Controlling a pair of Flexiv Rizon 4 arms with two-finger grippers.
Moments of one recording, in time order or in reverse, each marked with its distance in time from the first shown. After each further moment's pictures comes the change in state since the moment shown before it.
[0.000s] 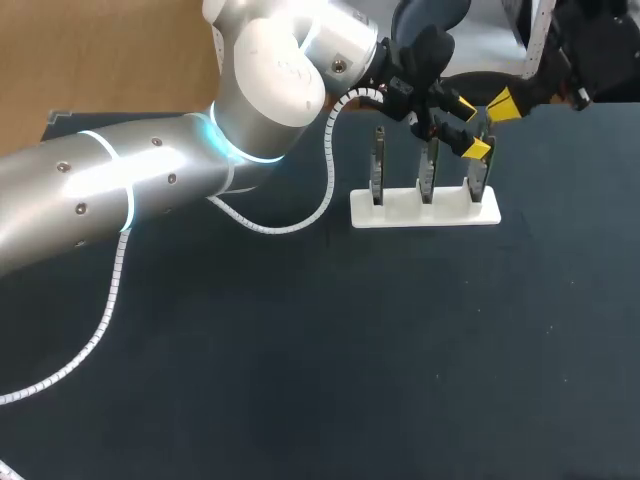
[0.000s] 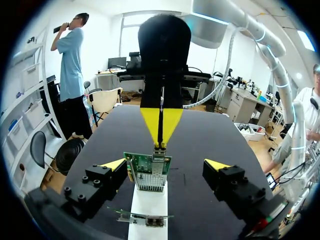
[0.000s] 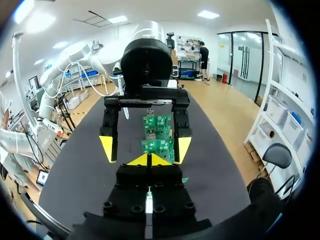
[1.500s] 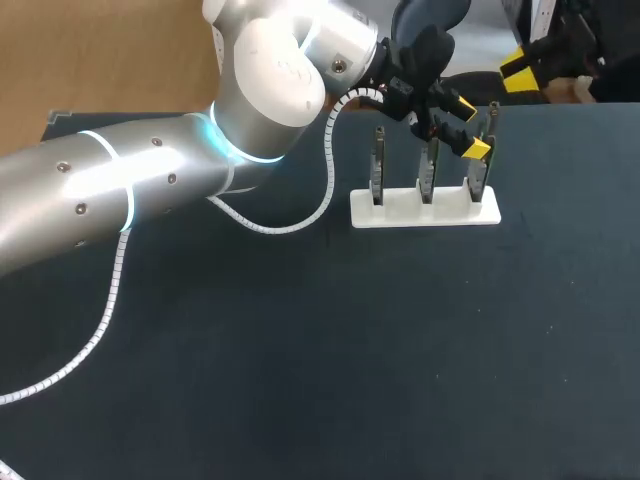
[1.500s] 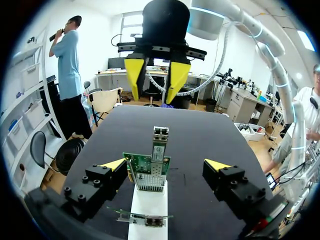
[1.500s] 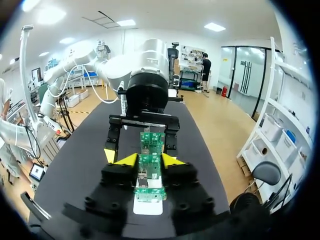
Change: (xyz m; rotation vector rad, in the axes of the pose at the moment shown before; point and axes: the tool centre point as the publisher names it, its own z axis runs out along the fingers) left arm 0.000 0.000 0.000 0.000 0.000 0.000; right arm -0.036 -0.008 -0.034 0.029 -0.057 -0.108
